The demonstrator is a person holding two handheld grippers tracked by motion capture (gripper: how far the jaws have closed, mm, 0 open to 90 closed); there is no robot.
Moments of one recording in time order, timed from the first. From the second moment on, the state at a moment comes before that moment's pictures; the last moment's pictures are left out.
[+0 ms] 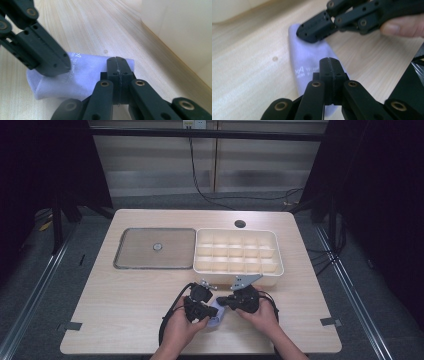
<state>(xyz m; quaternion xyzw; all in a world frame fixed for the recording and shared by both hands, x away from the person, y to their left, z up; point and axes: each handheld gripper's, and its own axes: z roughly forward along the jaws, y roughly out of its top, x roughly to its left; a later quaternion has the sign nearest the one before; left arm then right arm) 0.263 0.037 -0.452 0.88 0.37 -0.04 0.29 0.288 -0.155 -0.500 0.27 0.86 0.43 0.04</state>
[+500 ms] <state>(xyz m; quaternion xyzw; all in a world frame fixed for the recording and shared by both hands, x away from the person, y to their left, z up) 0.260 0.037 -0.466 0.89 0.37 -0.04 0.28 0.286 -0.154 -0.499 0.27 0.86 0.42 0.05</state>
